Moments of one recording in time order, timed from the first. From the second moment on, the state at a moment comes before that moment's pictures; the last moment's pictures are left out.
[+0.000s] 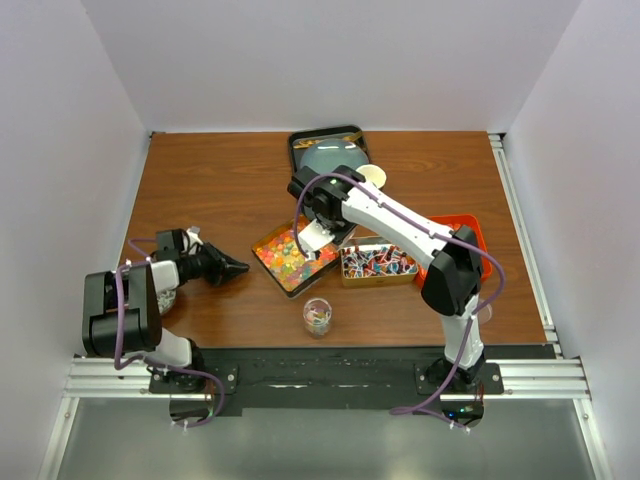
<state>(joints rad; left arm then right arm) 0.20 1.49 0.48 0.02 0.78 -0.85 0.85 2.00 1.94 -1.35 0.48 -1.50</state>
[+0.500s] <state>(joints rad) 0.18 1.49 0.42 0.01 0.74 -0.86 0.88 2.12 2.00 -1.30 0.55 -1.66</state>
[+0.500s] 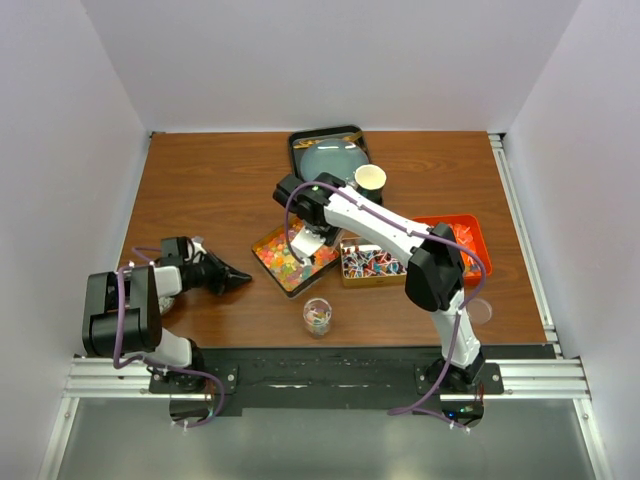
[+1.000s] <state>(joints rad) 0.10 1.49 0.41 0.02 0.72 -0.86 0.97 2.13 1.88 -1.16 0.67 -1.65</state>
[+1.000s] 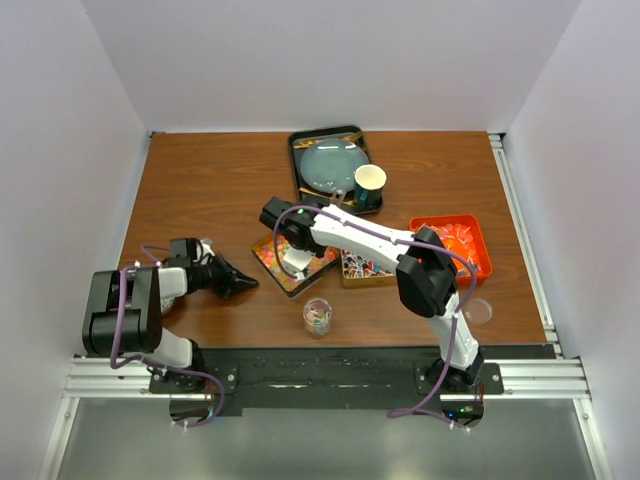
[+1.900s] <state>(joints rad) 0.04 1.50 0.40 0.07 0.72 -0.86 1.02 2.35 2.06 -1.35 0.33 -1.15</state>
